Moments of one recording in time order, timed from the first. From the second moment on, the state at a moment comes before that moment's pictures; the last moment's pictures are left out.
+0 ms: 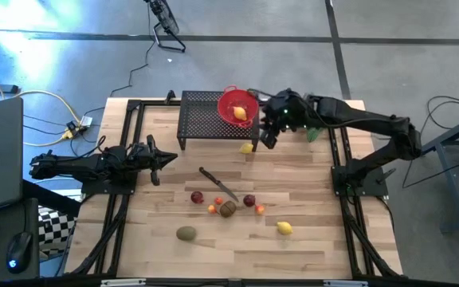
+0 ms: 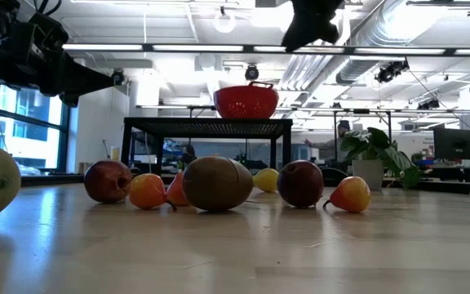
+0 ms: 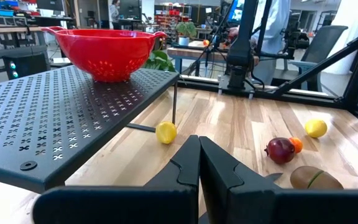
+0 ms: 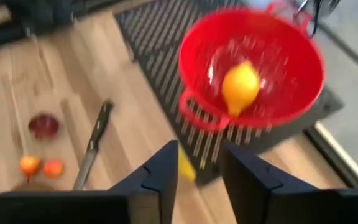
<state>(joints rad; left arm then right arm) -0.01 0.06 0.02 0.02 -0.26 -0.08 -0.24 1.41 1.45 -0.81 0.13 0.22</state>
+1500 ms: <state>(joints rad) -0.01 0.06 0.02 0.02 -0.26 -0.08 0.10 1.19 0.64 0.03 0.42 0.58</state>
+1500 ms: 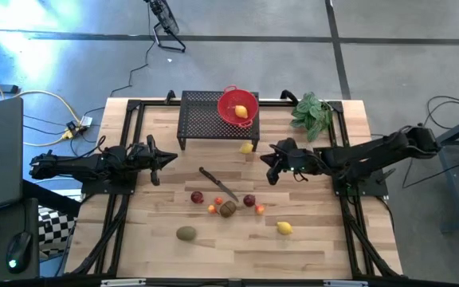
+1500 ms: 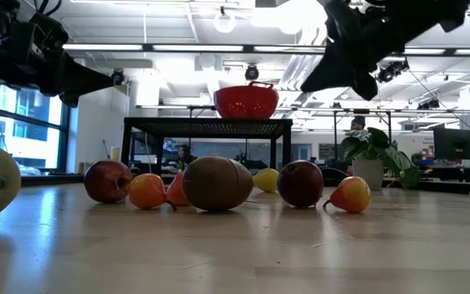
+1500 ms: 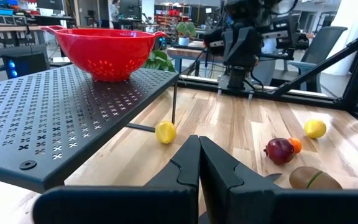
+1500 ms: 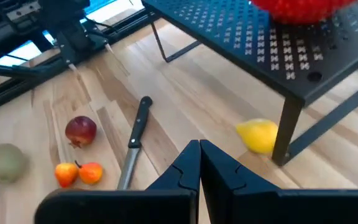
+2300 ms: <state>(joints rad) -0.01 0.06 0.02 0.02 -0.24 -0.16 0.17 1.19 0.49 0.34 0.42 0.58</state>
